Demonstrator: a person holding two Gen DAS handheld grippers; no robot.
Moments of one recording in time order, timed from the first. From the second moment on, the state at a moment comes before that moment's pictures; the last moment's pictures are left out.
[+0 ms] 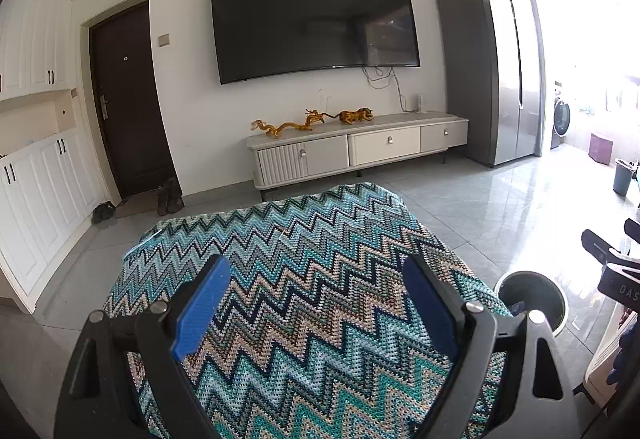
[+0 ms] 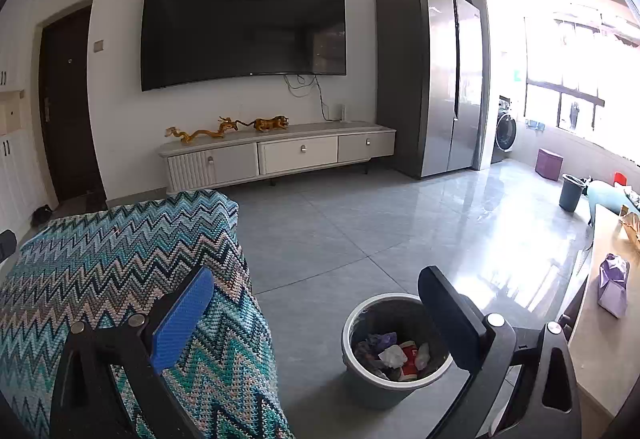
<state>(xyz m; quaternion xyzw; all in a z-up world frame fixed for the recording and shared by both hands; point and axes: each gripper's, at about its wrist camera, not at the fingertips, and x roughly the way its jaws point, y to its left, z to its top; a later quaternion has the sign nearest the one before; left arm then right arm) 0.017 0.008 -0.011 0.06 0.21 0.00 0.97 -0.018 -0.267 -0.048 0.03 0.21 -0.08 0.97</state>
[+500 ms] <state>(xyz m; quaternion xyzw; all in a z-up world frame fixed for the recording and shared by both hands) 0.017 0.007 -0.009 0.06 0.22 0.00 0.97 -0.021 -0.267 -0.046 0.02 0.21 -0.08 0.97</state>
